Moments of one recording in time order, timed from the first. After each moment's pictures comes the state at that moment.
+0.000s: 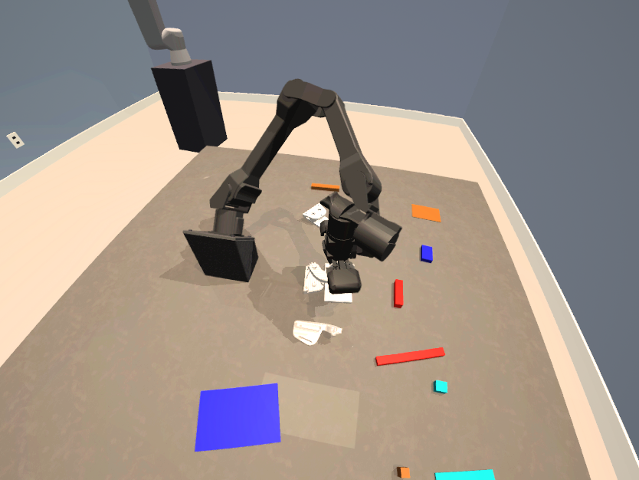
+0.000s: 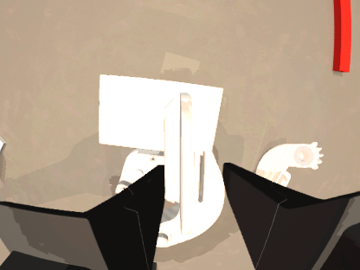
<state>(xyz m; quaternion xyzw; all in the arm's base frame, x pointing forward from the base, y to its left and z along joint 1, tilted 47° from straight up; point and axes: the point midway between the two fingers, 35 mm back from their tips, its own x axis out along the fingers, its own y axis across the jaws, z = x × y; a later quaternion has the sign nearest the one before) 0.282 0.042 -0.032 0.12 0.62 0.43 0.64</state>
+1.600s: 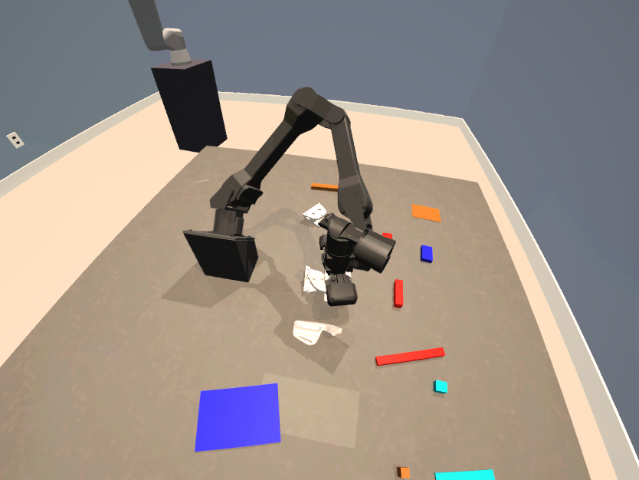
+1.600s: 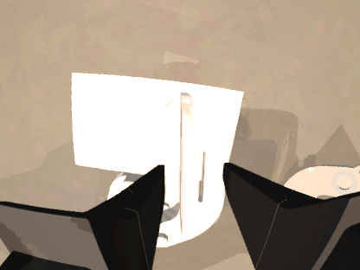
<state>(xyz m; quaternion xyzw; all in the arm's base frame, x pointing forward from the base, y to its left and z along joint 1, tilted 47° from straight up) 0.275 0.078 -0.066 0.12 0.62 0.43 0.64</state>
